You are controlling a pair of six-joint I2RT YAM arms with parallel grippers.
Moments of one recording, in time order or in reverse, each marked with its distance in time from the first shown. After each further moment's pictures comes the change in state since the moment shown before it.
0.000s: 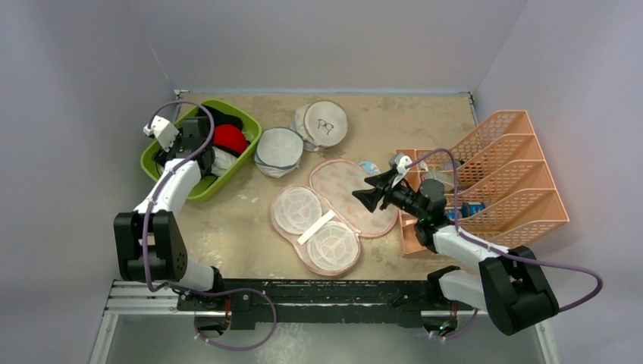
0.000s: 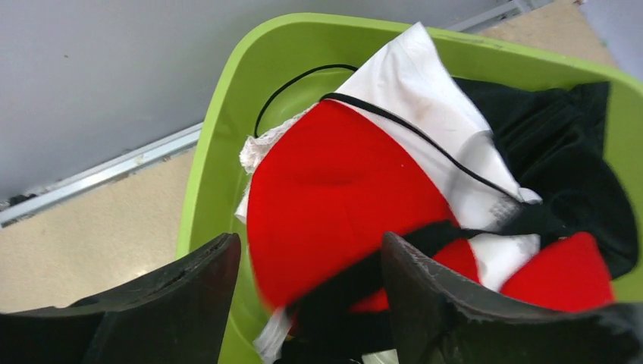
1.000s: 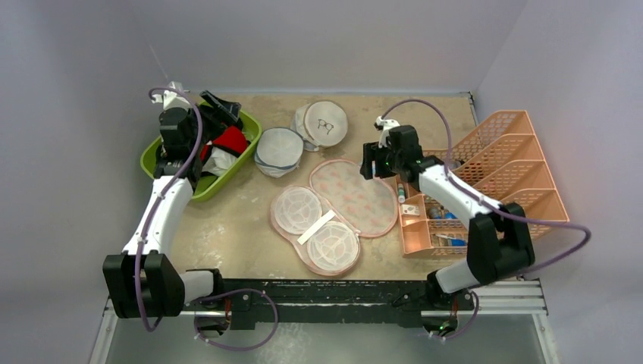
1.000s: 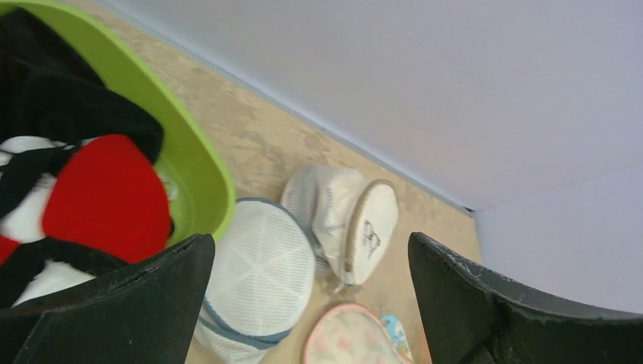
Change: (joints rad) left arm 0.002 -0.243 -0.037 0.411 0.992 0.074; right arm 0.026 0.271 0.631 -0.996 0.467 -0.021
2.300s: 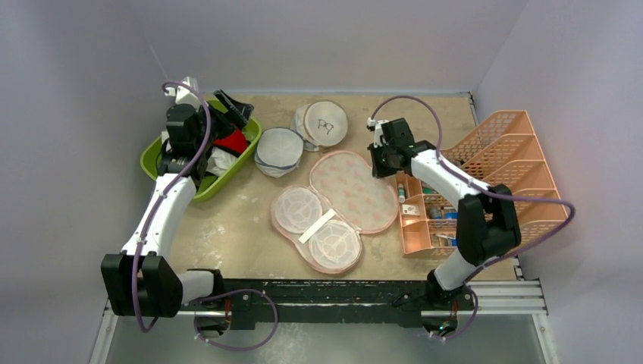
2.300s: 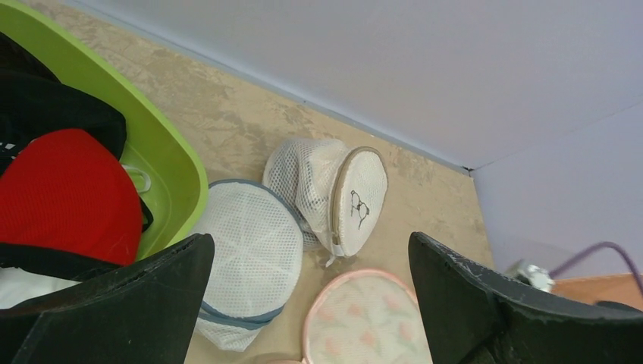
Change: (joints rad) left arm -0.068 0.006 0.043 -0.037 0.080 0.064; right arm -0.006 0.233 0.220 -0.297 0.055 -0.123
